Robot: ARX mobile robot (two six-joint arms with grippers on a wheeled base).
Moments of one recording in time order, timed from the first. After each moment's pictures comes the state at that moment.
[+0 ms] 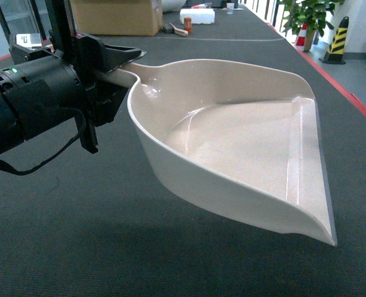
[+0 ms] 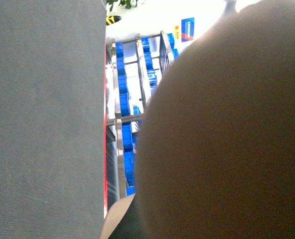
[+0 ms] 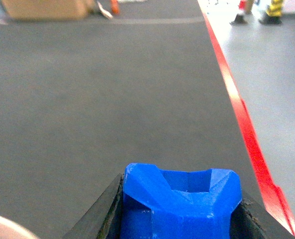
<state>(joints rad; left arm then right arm) -0.24 1.90 0.74 1.28 0.33 -1.43 0.05 1.50 0.90 0.35 0.05 0.06</state>
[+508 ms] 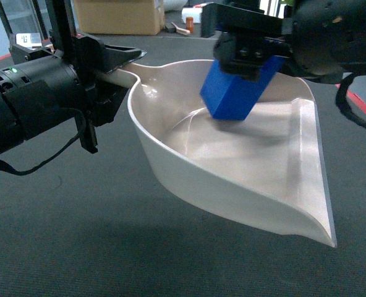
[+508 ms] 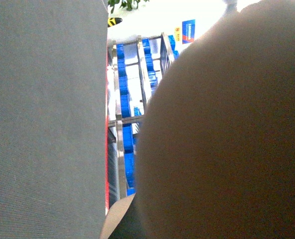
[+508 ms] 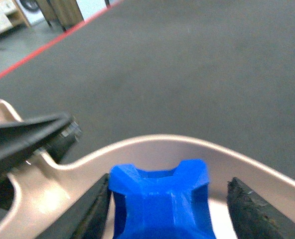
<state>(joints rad) -0.24 1.90 0.74 1.28 0.33 -1.43 0.44 1.58 0.92 0.38 -0.02 0.21</state>
